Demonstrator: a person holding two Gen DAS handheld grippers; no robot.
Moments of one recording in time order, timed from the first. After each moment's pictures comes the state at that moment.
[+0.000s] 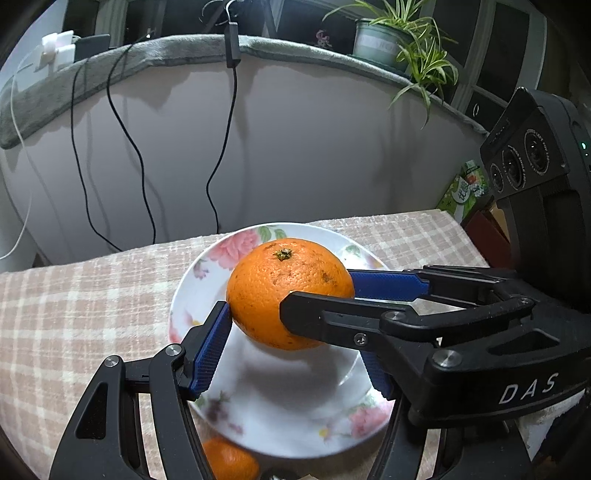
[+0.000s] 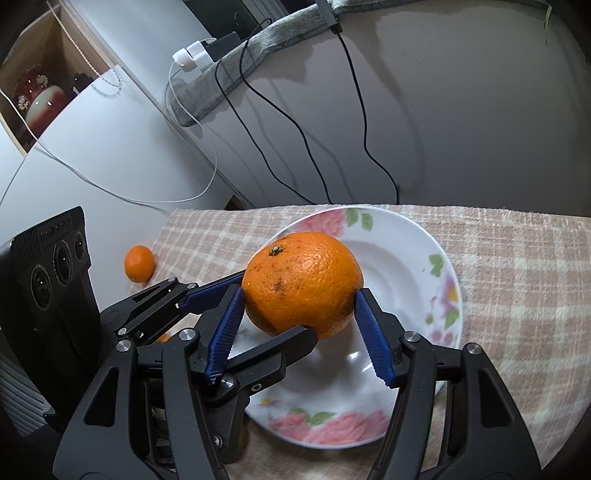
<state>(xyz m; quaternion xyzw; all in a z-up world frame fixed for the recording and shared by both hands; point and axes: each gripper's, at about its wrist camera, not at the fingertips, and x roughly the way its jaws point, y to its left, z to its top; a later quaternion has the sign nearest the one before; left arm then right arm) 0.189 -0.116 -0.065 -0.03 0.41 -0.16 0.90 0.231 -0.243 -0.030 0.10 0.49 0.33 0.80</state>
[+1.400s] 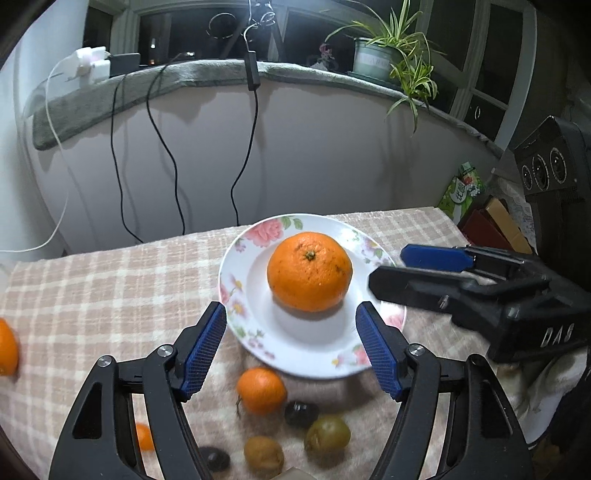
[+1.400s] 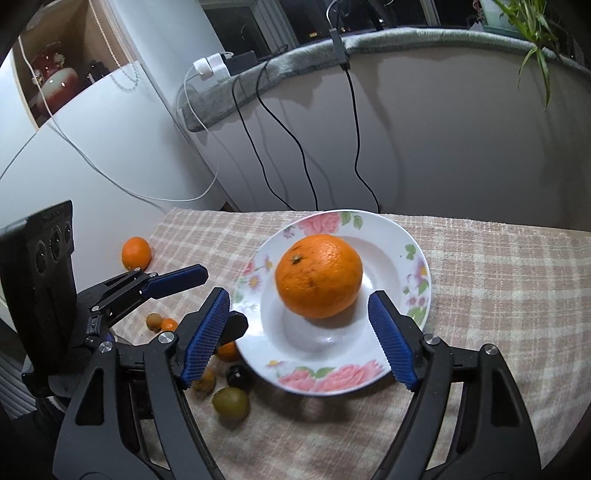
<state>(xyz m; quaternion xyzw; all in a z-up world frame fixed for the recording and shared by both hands) 0.135 -0.086 -0.039 -0.02 0.39 -0.15 0.91 0.182 -0.254 0.006 0.06 0.44 0.31 0.84</state>
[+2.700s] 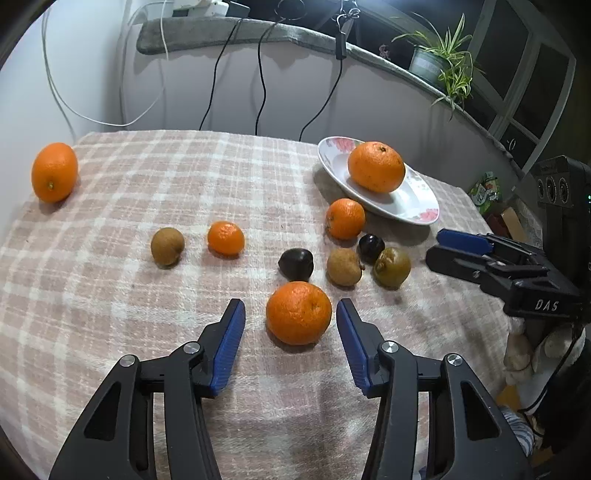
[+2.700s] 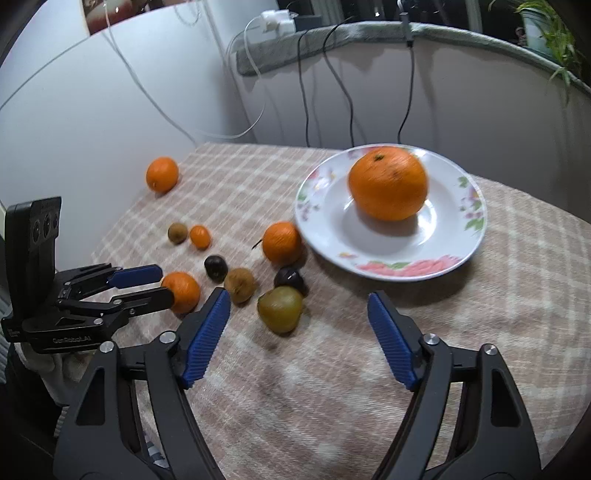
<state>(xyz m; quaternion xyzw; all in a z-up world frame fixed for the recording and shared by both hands) 0.017 -0.015 -0.089 -0.11 0.42 -0.07 0.90 0.088 -0.221 -0.020 -0.04 0.45 0.35 0.82</state>
